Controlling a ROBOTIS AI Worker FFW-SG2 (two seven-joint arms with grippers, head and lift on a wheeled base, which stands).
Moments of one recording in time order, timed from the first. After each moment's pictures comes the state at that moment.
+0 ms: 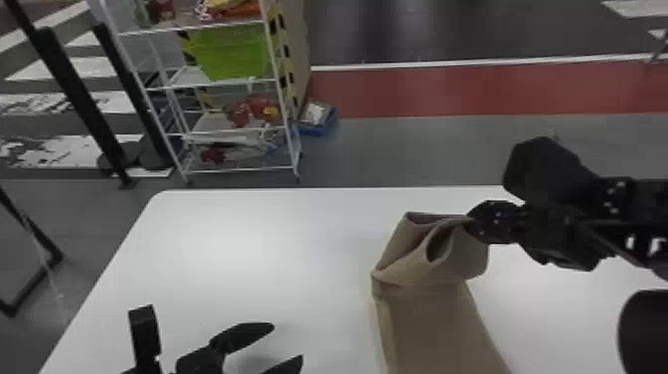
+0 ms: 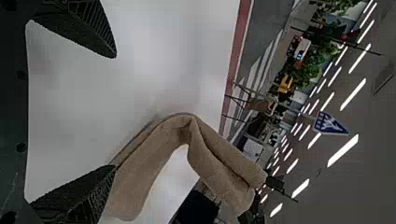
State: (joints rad) left arm 0.47 0.00 0.33 -1.99 0.09 0.49 -1.11; right arm -0.04 -0.15 0.22 -2.23 1.00 0.64 1.36
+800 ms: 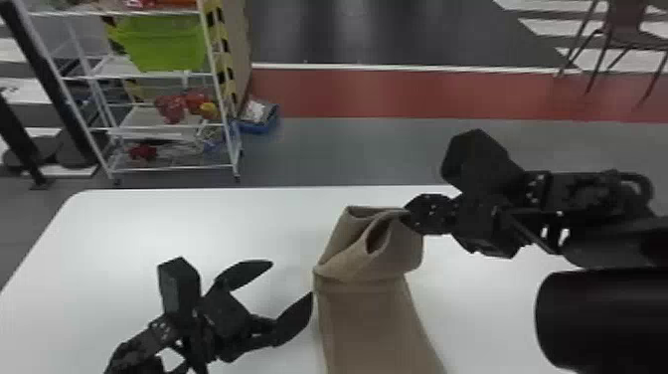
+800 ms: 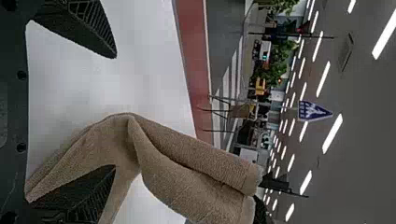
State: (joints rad) left arm 0.29 0.00 0.02 -1.86 -0.04 0.26 -0.76; right arm -0.04 -0.14 0.19 -2.23 0.97 0.65 1.36
